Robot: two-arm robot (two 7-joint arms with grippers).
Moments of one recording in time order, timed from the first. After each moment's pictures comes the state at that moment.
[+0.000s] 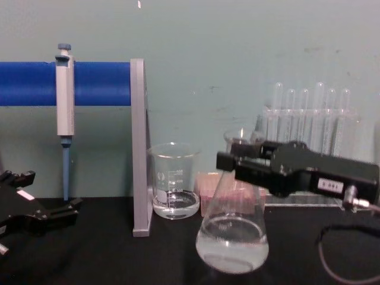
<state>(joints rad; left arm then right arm) -0.20 0.60 0.45 -1.41 -0.25 -0.12 0.03 0.47 0.41 -0.53 -1.22 0.53 -0.22 0.80</state>
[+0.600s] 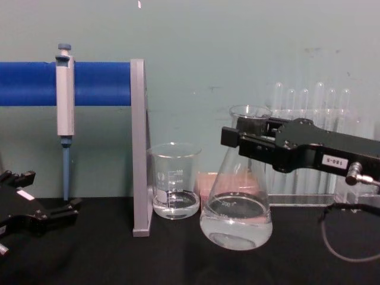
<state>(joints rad) -0.20 0.60 0.45 -1.41 -0.25 -0.12 0.03 0.46 0.43 -0.51 -1.29 0.53 -0.20 0.75</state>
